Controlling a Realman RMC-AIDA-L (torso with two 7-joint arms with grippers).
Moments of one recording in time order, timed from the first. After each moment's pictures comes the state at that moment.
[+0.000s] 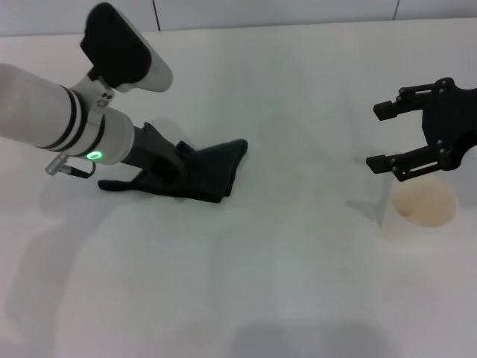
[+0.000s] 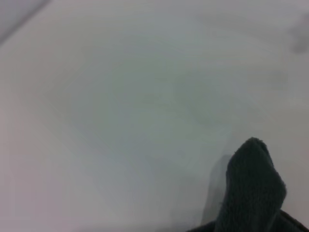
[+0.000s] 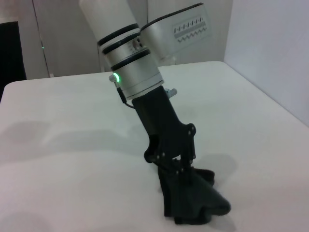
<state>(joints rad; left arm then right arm) -0.65 -2.08 1.47 0.96 2.41 1.08 -2.18 0.46 2.01 -0.99 -1.33 -2.02 -1.69 1.70</state>
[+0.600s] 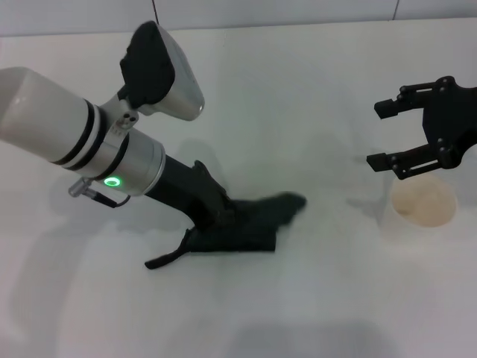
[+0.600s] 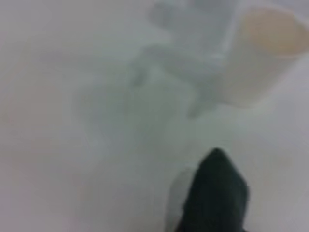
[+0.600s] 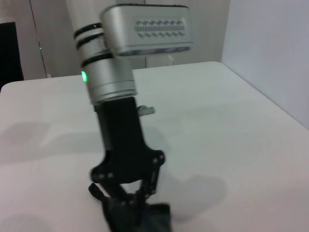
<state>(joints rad) -0.66 -2.08 1.49 1.00 2.21 1.35 -2.02 0.46 2.01 -0.99 -1.33 -2.02 -1.69 1.70</state>
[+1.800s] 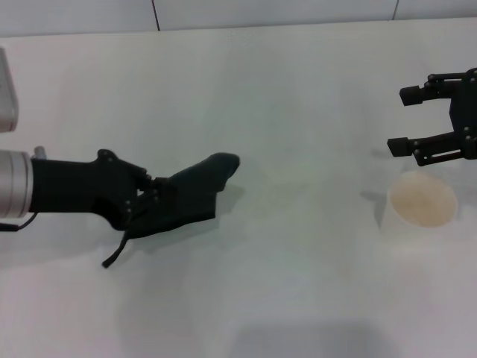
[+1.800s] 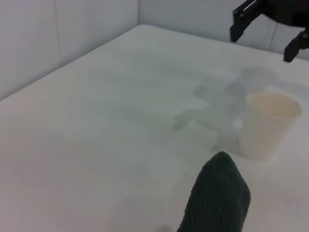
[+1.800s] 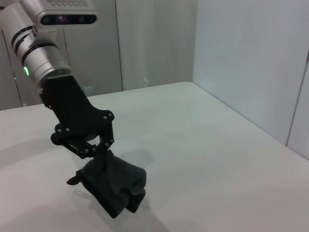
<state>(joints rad) -0.34 -2.08 1.13 1.17 2.03 1.51 -1.70 0.41 2.01 -0.90 -1.34 -1.96 -1.70 1.70</state>
